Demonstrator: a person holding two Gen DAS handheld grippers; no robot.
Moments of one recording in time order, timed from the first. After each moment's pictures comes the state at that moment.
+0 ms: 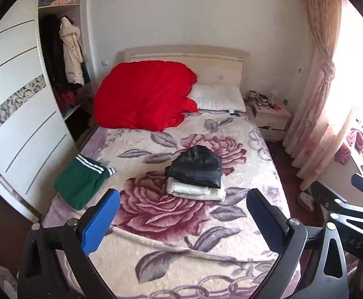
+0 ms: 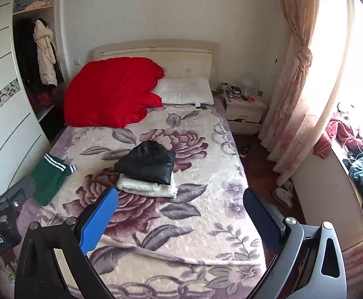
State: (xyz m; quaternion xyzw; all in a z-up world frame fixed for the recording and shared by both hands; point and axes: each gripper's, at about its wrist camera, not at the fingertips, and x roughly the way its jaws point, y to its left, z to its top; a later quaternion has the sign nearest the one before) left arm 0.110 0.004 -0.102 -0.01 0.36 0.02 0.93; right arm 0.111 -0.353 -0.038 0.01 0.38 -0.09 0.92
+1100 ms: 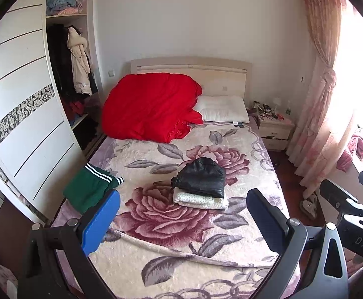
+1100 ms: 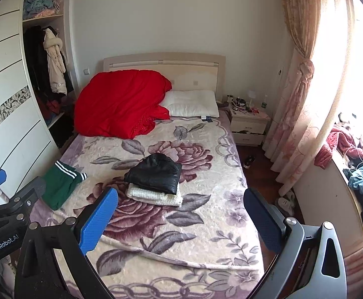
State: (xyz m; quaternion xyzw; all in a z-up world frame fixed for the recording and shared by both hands) left arm 0.088 0.002 -0.071 -0.01 0.33 0.04 0.94; right arm 0.120 -0.346 0.030 0.00 0.35 -0.06 0.93
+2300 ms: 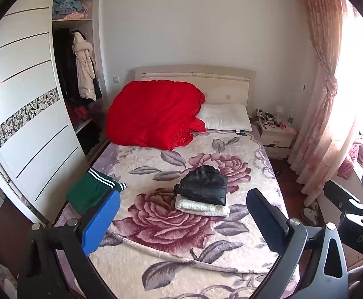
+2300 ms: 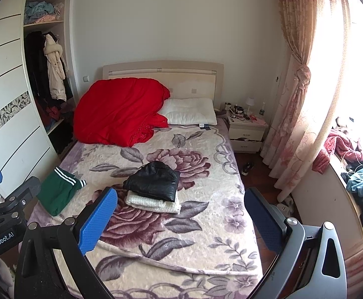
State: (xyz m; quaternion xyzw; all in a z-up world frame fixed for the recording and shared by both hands) left arm 0.082 0.005 -0.057 -0.01 0.31 0.05 0.95; right arm 0.121 -0.349 0.047 0.00 0.33 -0.07 0.94
